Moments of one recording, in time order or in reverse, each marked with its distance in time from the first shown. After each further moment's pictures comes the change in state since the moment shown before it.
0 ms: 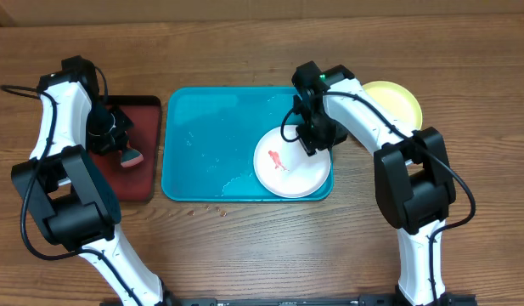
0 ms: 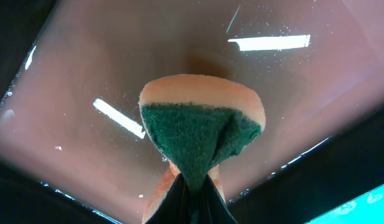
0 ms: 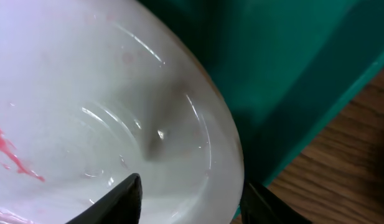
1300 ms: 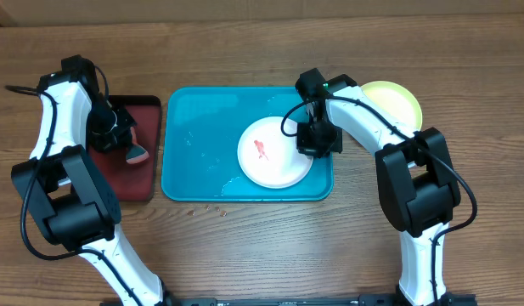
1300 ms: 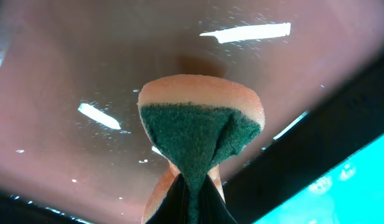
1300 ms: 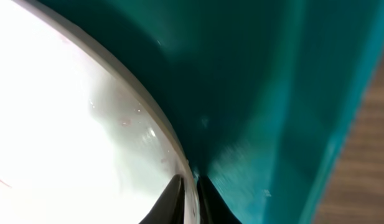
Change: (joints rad) left arm 0.000 0.000 0.000 0.011 0.090 0.064; right arm -0.007 -0.023 -0.097 0.124 -0.124 0.498
